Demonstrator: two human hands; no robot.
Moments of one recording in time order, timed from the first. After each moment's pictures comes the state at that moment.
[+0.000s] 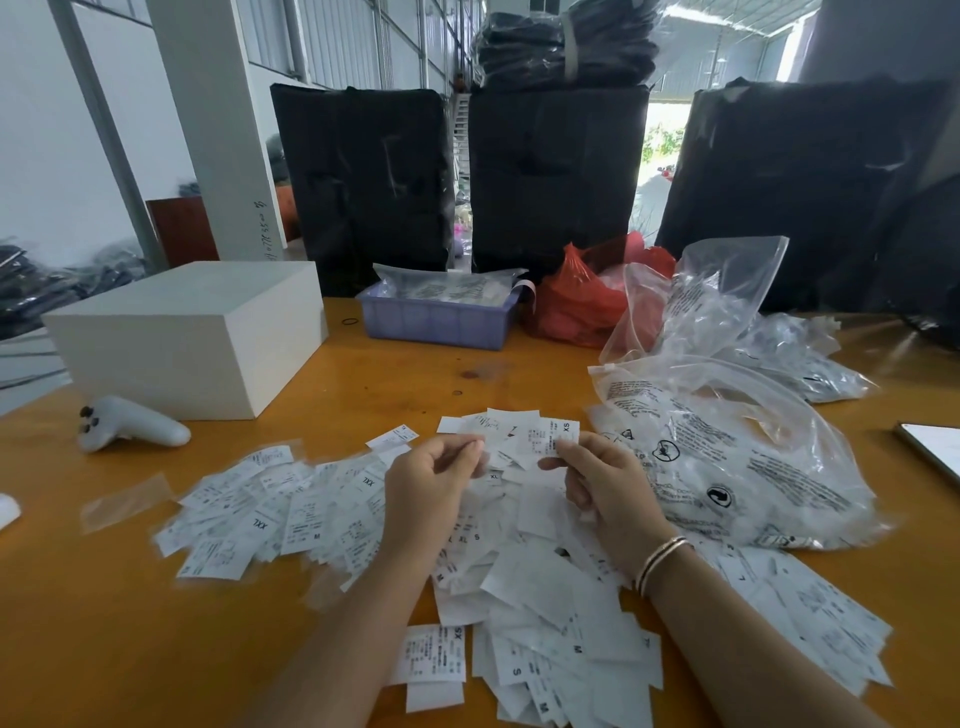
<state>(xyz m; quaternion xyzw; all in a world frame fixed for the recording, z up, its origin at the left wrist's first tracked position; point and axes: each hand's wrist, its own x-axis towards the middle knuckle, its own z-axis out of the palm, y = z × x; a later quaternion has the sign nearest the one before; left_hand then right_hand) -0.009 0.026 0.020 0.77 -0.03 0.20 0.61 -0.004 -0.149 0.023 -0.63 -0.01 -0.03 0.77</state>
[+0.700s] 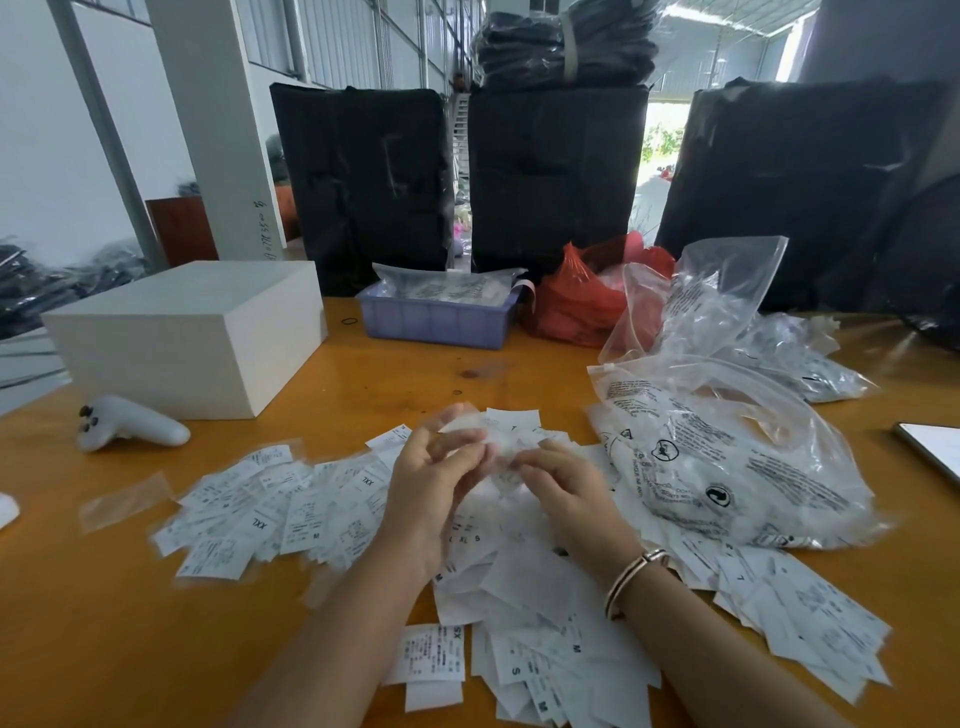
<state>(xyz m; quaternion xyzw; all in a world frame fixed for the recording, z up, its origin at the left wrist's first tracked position) -0.012 0.026 0.032 0.54 -0.02 0.04 0.84 -0.019 -0.123 0.024 -0.82 -0.16 -0.14 0.53</state>
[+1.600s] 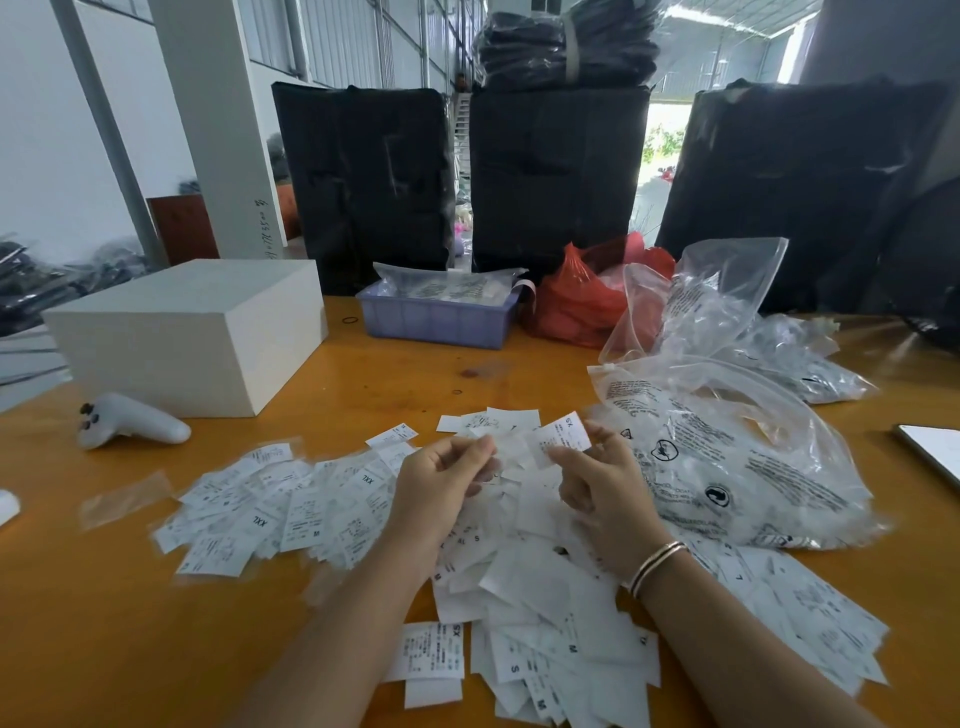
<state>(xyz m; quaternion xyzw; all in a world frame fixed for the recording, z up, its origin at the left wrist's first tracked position) -0.013 0.022 0.027 0.71 -0.01 0.08 0.70 -0.009 -0.145 0.025 -0.58 -0.01 -0.05 0.81</state>
